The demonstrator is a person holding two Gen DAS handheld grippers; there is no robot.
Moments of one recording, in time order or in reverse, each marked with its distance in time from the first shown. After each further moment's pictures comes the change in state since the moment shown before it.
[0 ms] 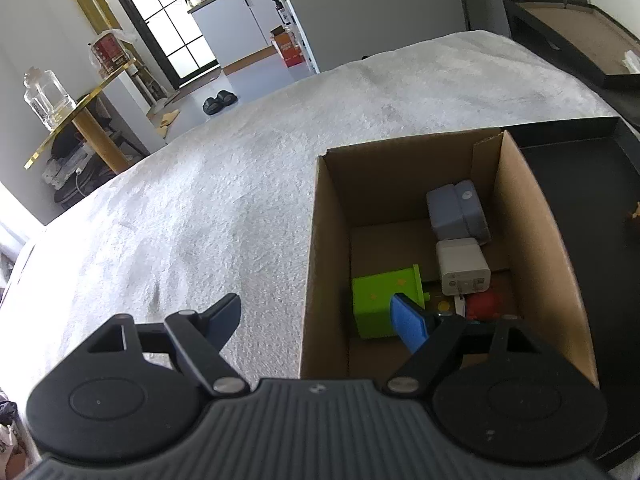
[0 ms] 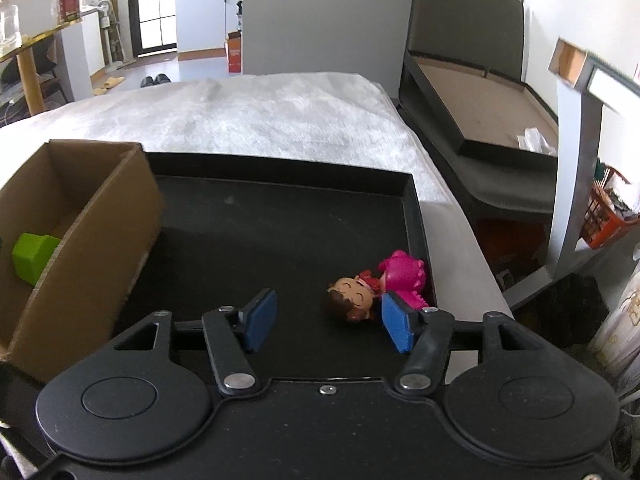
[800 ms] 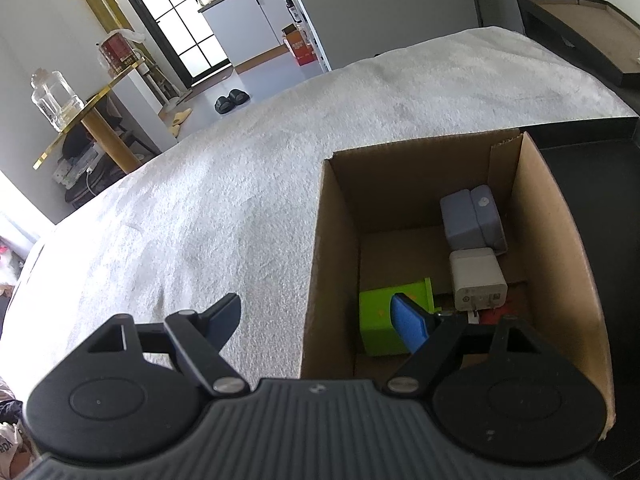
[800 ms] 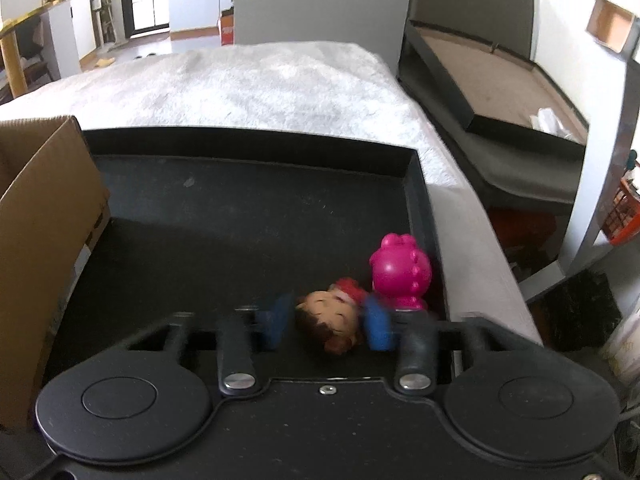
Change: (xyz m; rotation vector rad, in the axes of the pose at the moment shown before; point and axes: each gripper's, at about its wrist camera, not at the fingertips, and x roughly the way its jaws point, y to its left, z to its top) left arm 0.014 -0.006 0.007 -0.006 0.003 0.043; right arm 0.051 -0.008 0.001 -0.012 0.062 -0.001
